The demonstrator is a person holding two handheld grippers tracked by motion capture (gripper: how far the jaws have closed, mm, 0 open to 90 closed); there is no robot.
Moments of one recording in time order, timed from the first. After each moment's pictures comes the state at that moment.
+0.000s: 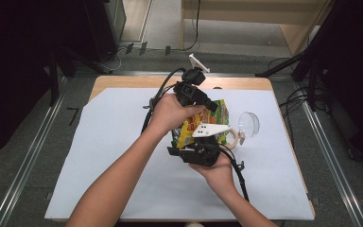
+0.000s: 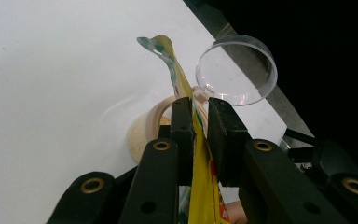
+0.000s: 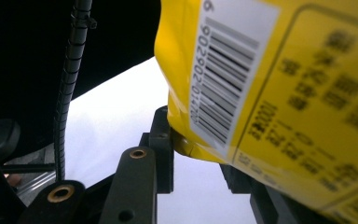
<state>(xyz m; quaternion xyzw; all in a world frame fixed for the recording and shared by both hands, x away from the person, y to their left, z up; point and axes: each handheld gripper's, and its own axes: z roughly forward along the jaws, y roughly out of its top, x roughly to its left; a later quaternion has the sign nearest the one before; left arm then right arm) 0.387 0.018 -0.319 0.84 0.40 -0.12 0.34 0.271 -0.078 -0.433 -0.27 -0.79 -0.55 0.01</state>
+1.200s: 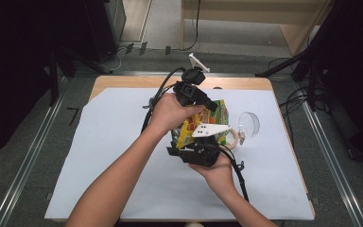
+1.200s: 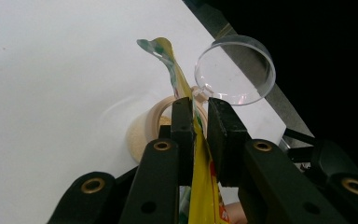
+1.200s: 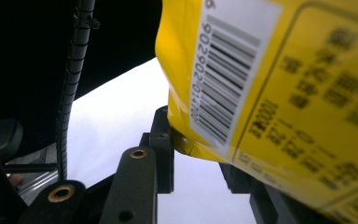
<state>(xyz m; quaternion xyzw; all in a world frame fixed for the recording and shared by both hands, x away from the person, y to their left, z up) 0.388 0.018 -0.318 0.84 0.40 -0.12 0.34 0.270 -0.078 -0.431 -0.27 -0.78 -0.56 0.02</state>
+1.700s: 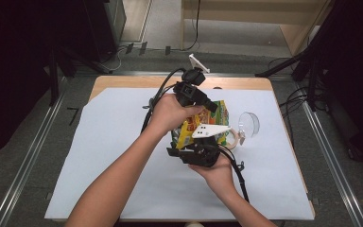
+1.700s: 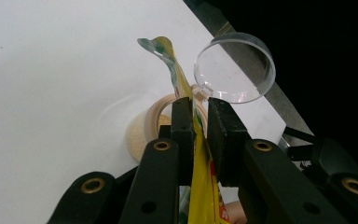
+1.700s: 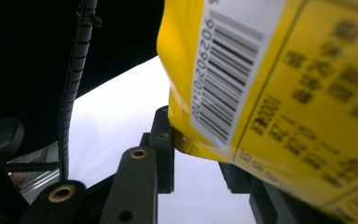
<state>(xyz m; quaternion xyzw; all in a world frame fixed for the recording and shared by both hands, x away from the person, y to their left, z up) 0.385 0.019 -0.318 0.85 0.39 -0.12 0.34 0.269 -0.078 -0.433 -0.27 -0.79 -0.55 0.02</state>
